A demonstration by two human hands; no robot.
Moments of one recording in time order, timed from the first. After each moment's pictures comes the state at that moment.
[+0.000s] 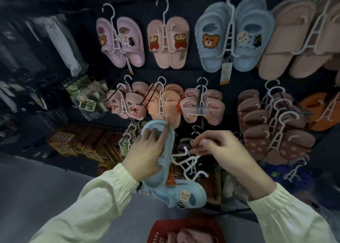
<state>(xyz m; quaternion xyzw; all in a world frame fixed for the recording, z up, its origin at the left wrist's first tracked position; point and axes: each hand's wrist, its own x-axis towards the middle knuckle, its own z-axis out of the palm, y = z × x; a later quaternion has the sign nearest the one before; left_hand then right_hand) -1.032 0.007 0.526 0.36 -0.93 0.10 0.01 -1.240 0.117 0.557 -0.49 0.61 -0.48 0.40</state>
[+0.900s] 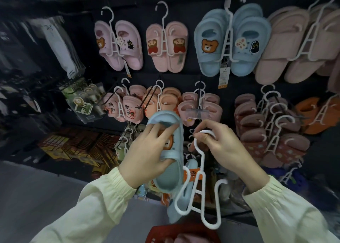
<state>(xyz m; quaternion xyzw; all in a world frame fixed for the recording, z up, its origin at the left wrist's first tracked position) -1.034 0.019 0.555 0.32 -0.93 0.02 0.18 -1.239 0.101 0.571 -0.58 0.58 -0.48 0.30</state>
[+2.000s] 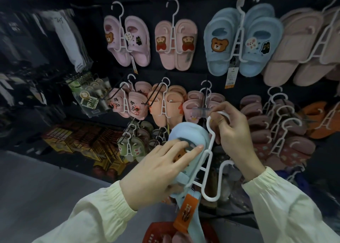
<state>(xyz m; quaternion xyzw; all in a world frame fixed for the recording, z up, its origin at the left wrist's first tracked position) -1.016 0.059 0.553 0.19 -0.97 0.10 0.09 -1.242 0.076 0.561 -0.53 0.55 -0.62 0.17</state>
